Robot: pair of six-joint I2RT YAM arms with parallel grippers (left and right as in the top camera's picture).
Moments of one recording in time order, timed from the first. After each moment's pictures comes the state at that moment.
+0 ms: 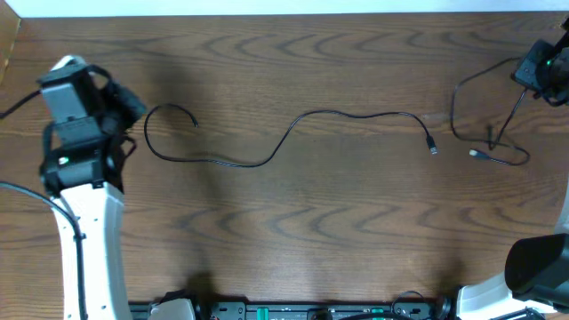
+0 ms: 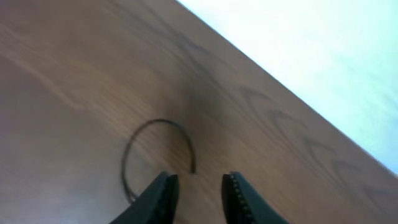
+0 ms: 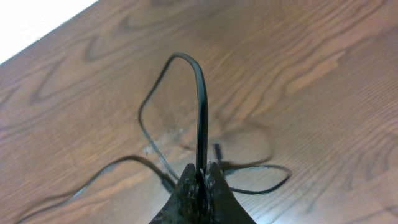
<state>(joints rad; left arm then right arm) 0.21 1.27 1.25 -0.64 0.00 -0.48 -0.27 1.73 1.84 -1.09 0.06 0.29</state>
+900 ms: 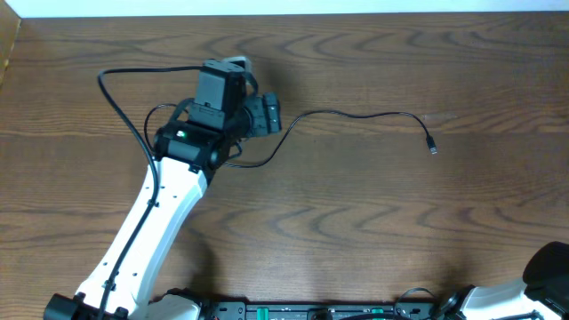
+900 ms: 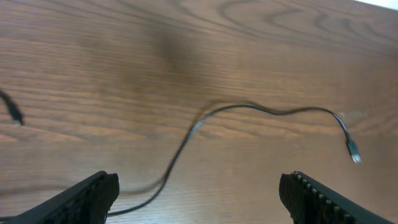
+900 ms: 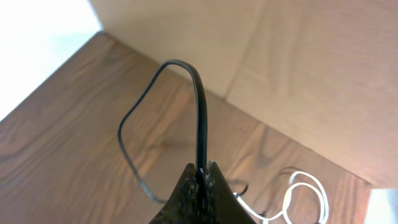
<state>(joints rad) -0.35 1.41 1.25 -0.65 0.06 -0.41 -0.67 1.72 2.08 -1.07 0.32 0.22</state>
